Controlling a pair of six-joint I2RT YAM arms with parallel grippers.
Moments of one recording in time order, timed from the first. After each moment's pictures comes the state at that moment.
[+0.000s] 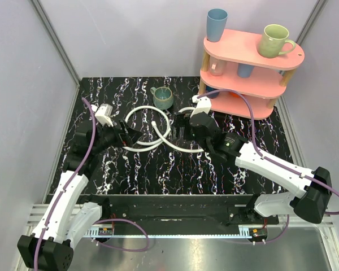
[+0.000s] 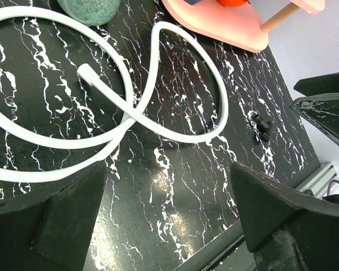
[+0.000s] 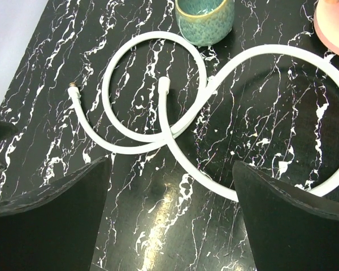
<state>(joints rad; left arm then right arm) -0.18 0.78 0.73 -0.29 0.46 -0.44 0.94 1.29 1.15 -0.28 0.45 0.54</state>
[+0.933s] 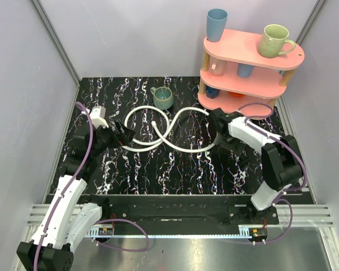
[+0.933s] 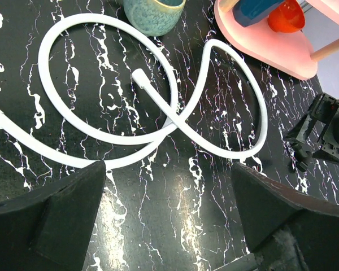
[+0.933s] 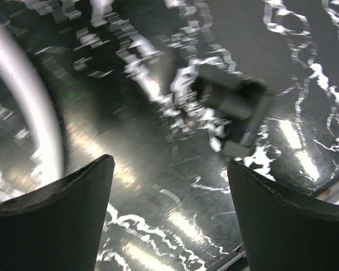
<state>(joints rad) -0.18 0.74 0.73 -0.37 0.23 -0.44 0.49 1.68 1.17 -0.96 0.51 1.02</state>
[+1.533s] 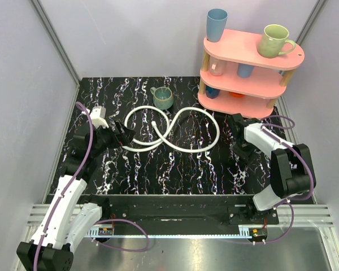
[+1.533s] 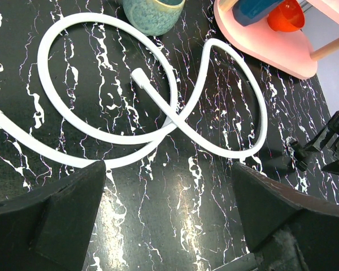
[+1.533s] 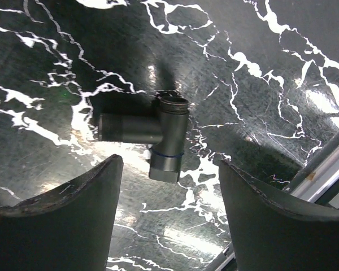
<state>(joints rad) -0.18 0.73 0.73 -0.37 0.24 -0.44 0.25 1.56 0.99 -0.96 0.48 1.11</state>
